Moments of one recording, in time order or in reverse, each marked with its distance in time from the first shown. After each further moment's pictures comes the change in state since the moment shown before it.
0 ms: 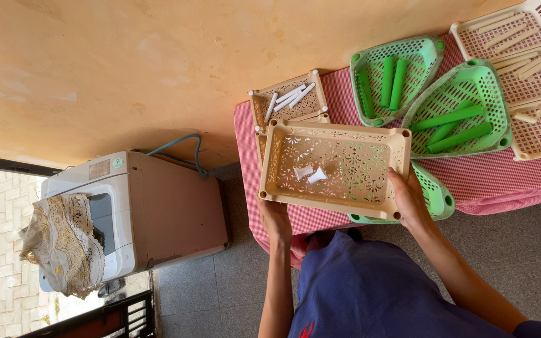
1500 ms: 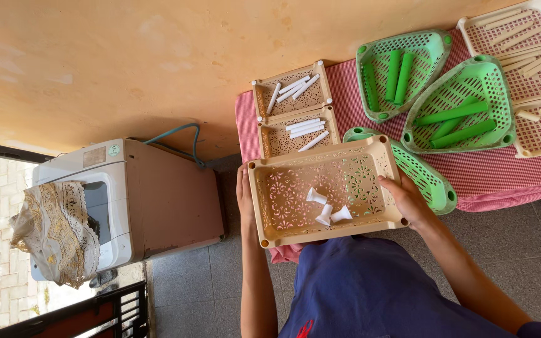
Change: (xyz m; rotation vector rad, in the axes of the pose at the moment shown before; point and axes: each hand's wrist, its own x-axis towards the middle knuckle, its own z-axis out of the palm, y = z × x) left_hand 0.052 0.066 -0.029 0.440 -0.188 0.083; right_hand -0.020 -0.004 0.003 -0.257 -0.225 0.050
